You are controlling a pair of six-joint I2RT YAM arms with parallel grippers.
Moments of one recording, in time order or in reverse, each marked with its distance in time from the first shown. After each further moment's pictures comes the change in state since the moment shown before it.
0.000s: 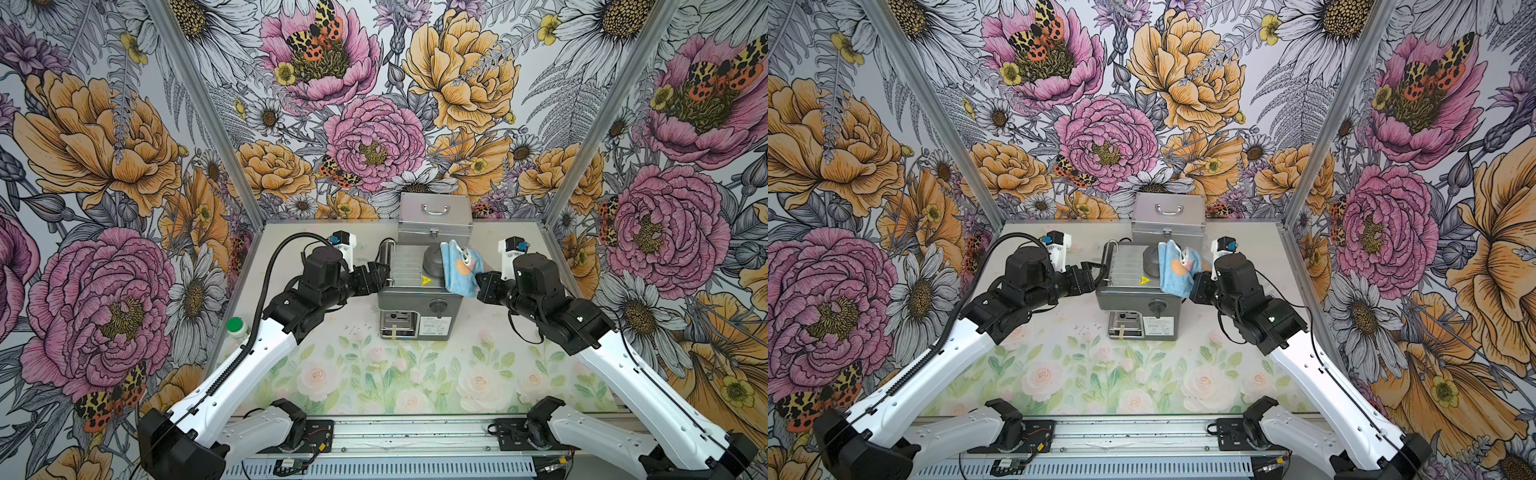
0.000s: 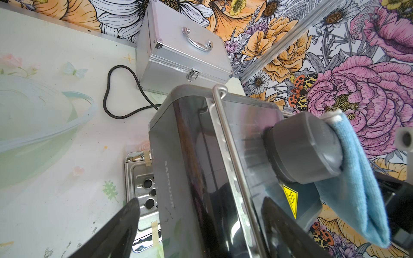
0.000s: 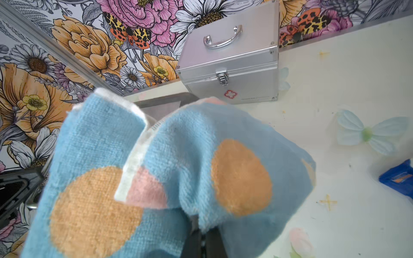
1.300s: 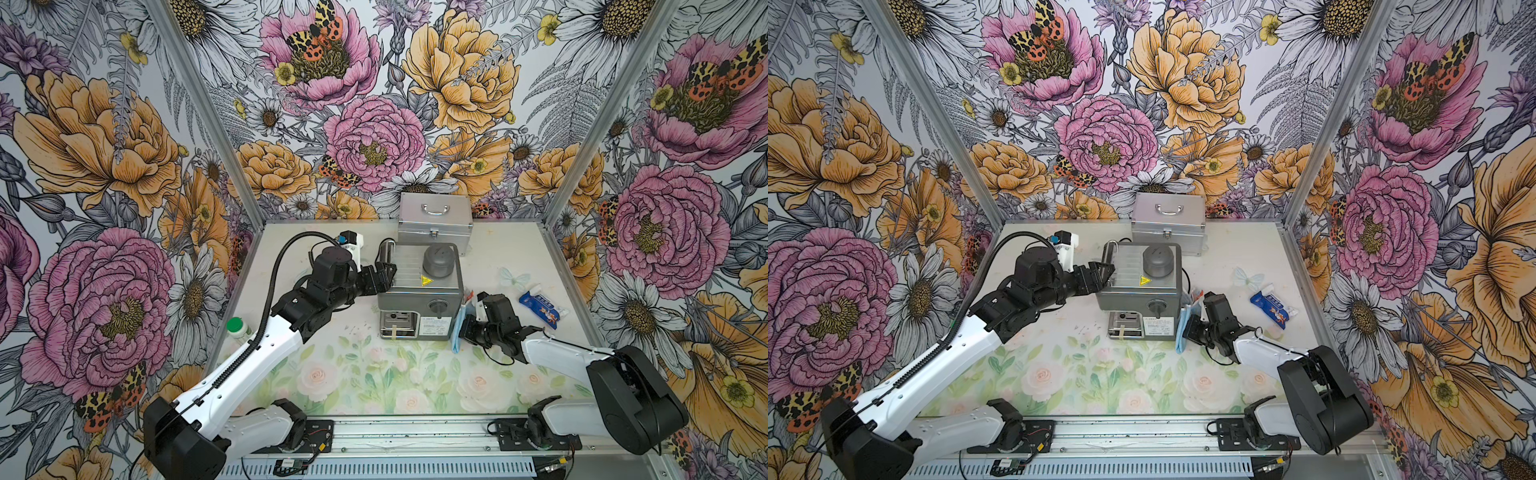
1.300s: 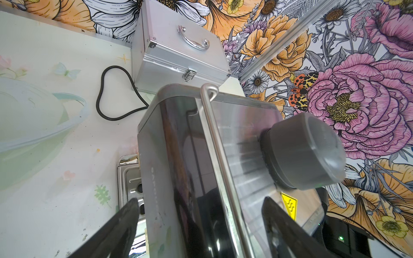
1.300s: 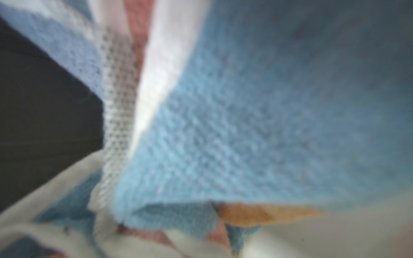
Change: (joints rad) left arm -0.063 0.035 0.006 0.034 -0.051 -0.016; right arm -0.111 0.346 -0.610 0.653 -0.375 0.187
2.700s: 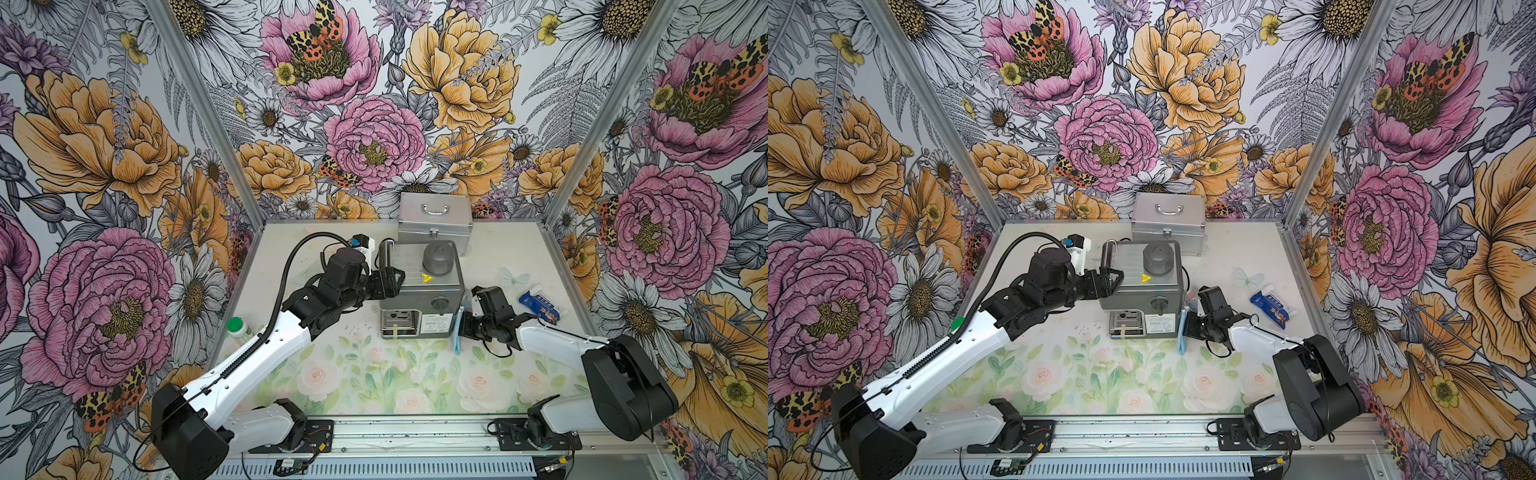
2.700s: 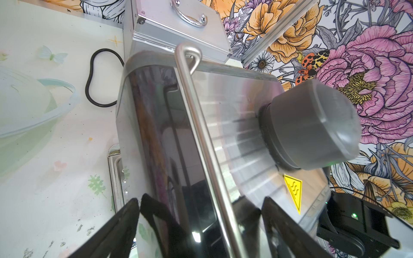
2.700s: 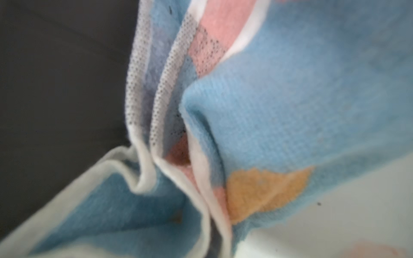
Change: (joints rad) left arm -0.068 0.052 0.031 -0.044 -0.032 0.005; right arm 0.011 0.042 0.090 -0.156 0.079 -0.173
